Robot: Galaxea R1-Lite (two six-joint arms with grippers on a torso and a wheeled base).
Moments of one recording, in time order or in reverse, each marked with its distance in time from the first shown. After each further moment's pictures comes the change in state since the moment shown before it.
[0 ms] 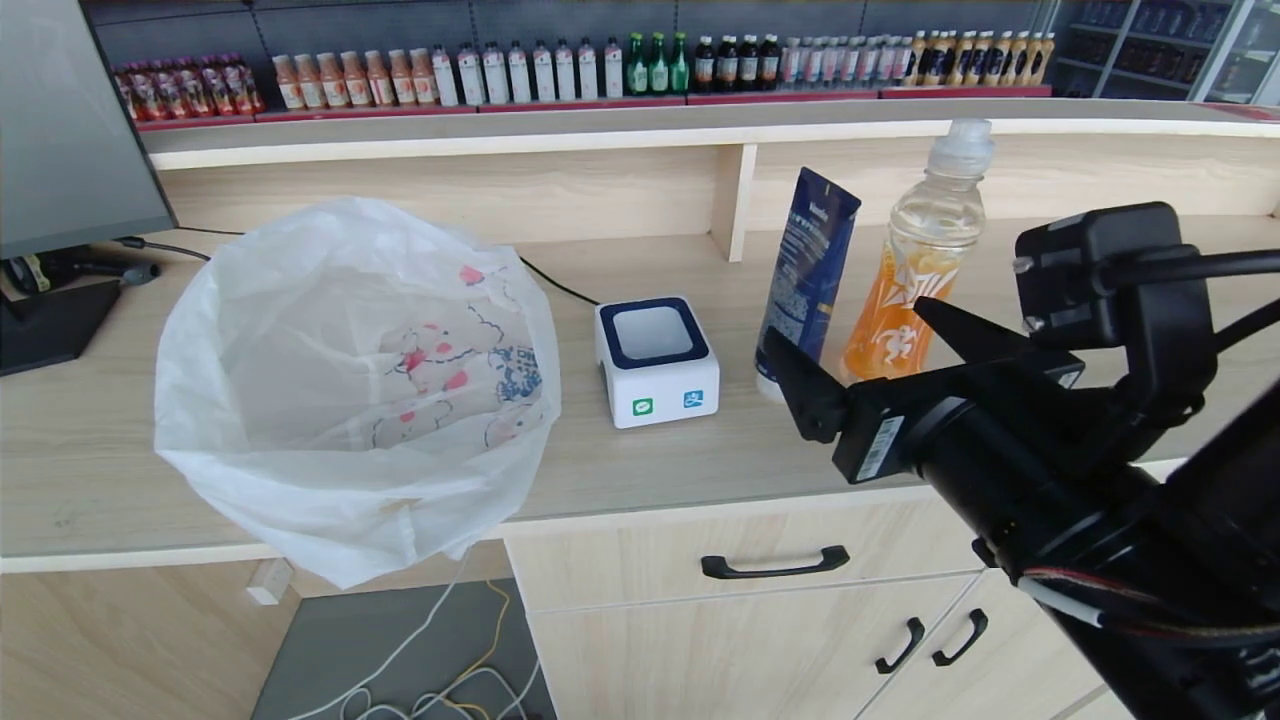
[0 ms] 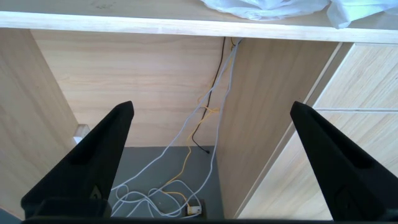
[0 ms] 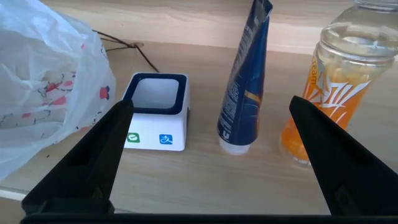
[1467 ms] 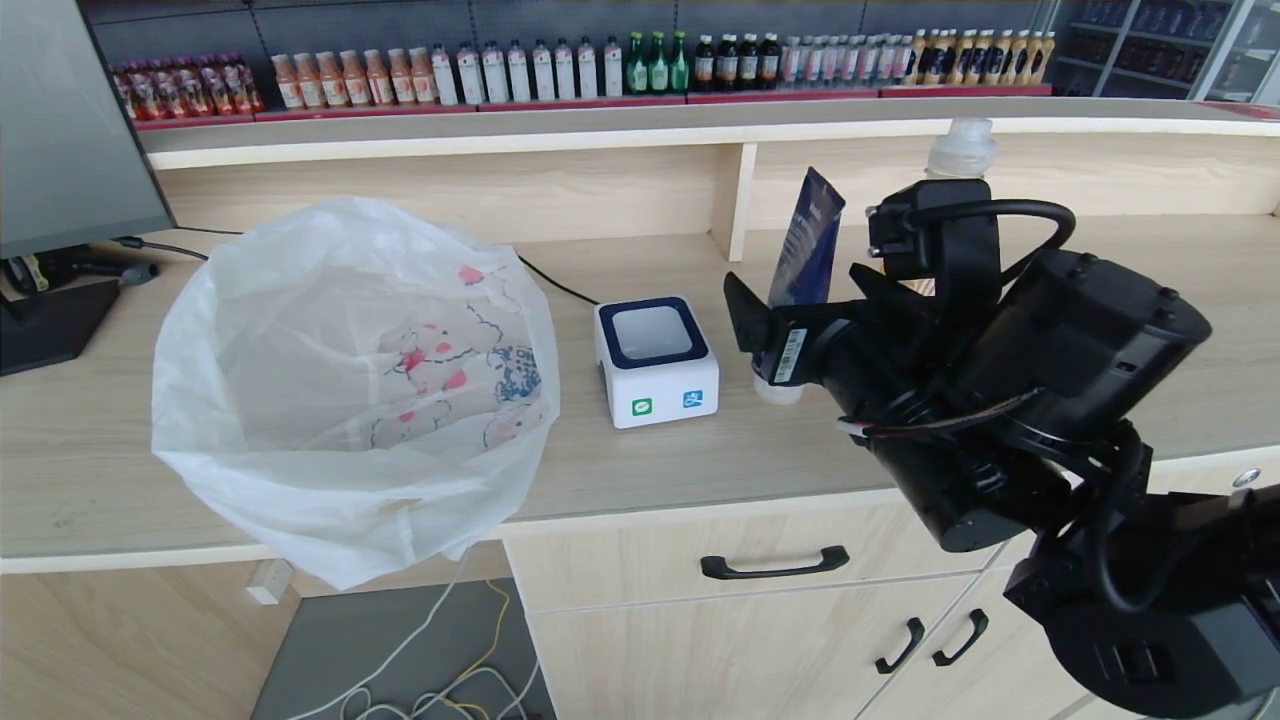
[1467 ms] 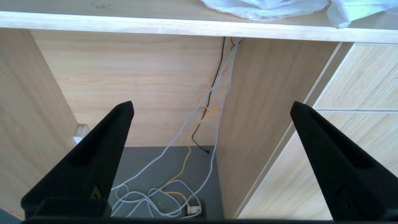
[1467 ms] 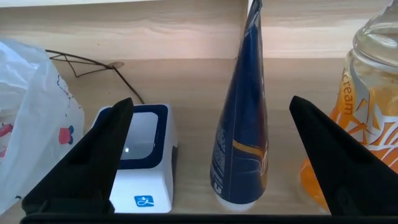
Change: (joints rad) left arm 0.000 0.000 0.000 0.000 0.000 0.000; right arm -0.174 0.236 -0.233 -0.038 0.108 0.079
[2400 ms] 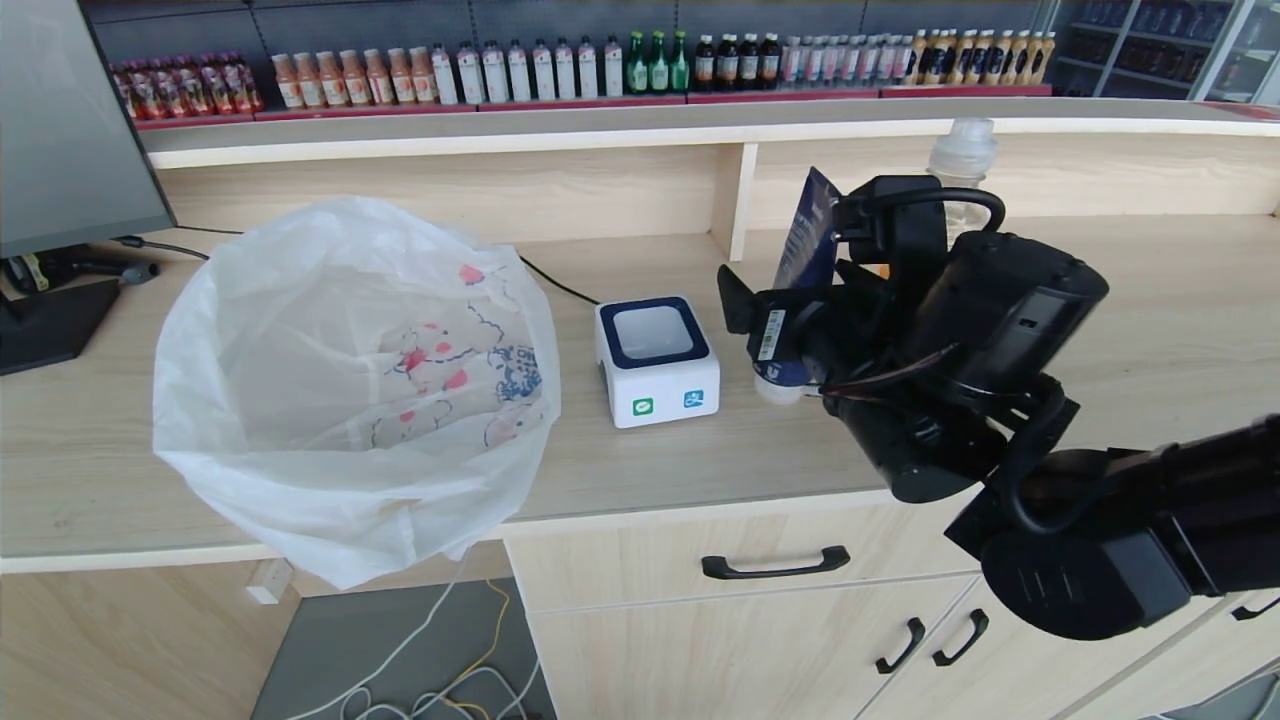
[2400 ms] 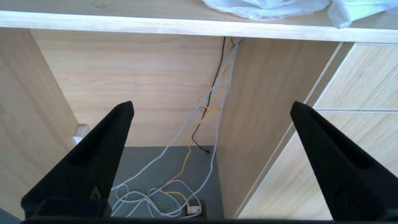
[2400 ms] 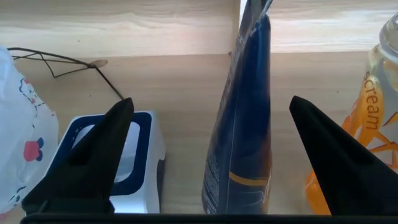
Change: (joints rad) left arm 0.000 0.000 0.000 0.000 0.000 0.000; right arm -0.064 0.080 -0.126 0.080 0.008 0.030
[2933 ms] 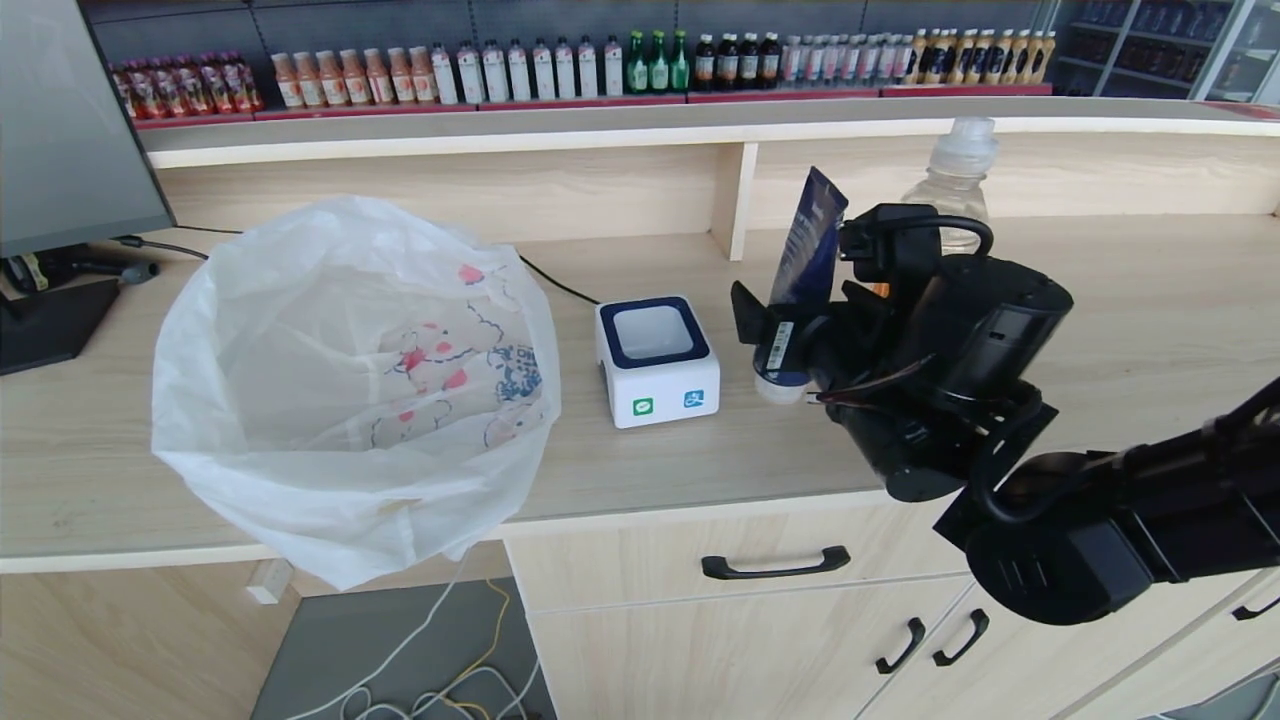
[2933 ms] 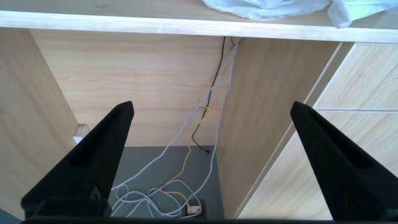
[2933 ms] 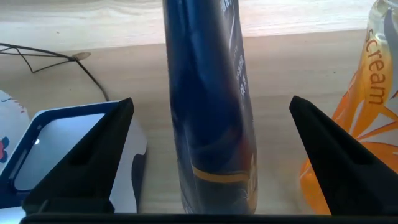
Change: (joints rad) left arm -0.001 0.000 0.000 0.000 0.000 0.000; right arm -0.046 0.037 0.015 -0.009 0.015 0.061
